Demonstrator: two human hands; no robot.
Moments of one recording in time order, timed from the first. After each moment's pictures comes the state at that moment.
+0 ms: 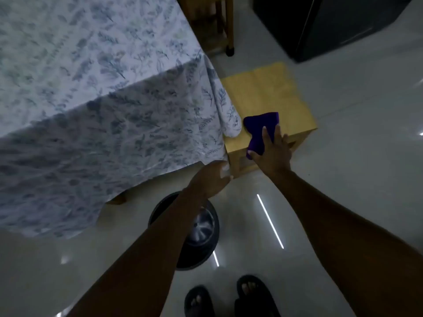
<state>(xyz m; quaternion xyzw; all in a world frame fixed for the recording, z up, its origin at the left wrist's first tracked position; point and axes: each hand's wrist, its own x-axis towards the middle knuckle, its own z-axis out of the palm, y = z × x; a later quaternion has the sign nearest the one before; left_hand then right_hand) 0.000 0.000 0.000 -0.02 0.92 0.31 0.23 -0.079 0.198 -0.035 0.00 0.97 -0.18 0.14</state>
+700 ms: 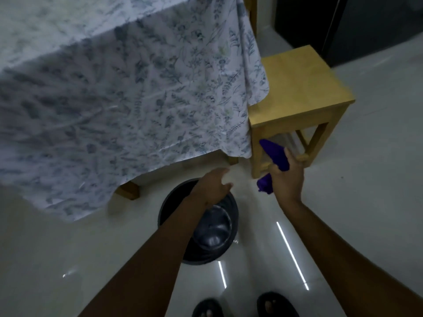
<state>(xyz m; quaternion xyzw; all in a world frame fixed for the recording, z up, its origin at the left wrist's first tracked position) 0.103 -0.043 -0.083 -0.04 0.95 0.26 0.19 0.065 0.155 -0.114 0.13 0.80 -0.58 -0.02</state>
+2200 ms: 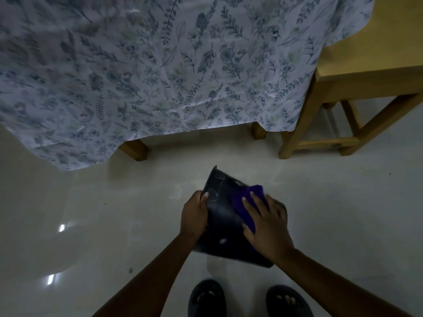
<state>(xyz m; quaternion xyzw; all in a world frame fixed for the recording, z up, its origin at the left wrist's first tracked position) 0.242 -0.114 -0.250 -0.33 0.85 0.42 0.00 0.199 0.086 -0.276 -0.28 0.94 -0.14 0.16</state>
